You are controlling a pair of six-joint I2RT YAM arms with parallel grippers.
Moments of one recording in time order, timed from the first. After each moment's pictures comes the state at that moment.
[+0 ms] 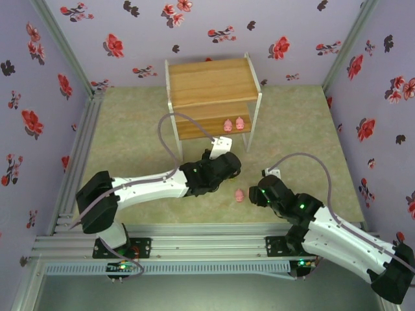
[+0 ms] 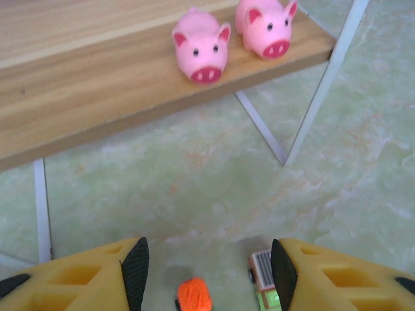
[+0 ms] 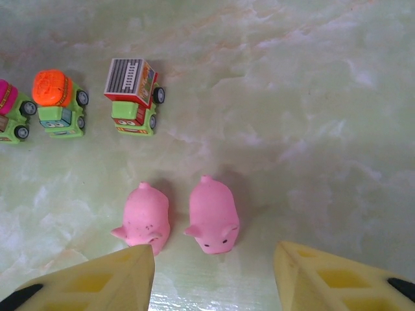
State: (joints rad) left arm -1.21 1.64 1.20 -0.31 -0.74 -0.55; right arm 0.84 0.67 0.45 -0.69 0.26 0.70
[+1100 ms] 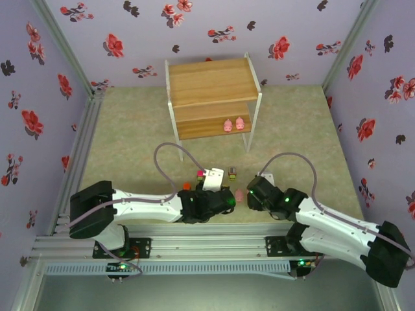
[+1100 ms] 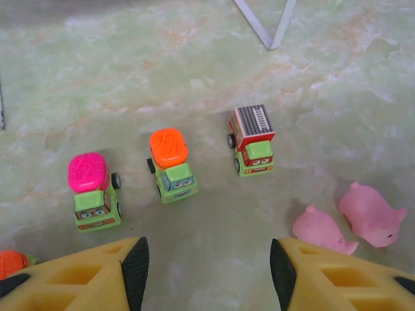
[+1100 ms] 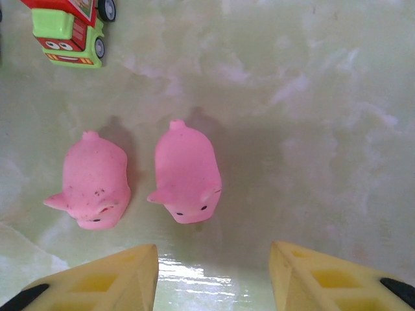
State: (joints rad) left arm -1.39 1.58 0.93 -0.28 -0.75 -0.86; right arm 0.89 0.89 0.46 -0.70 0.26 0.75
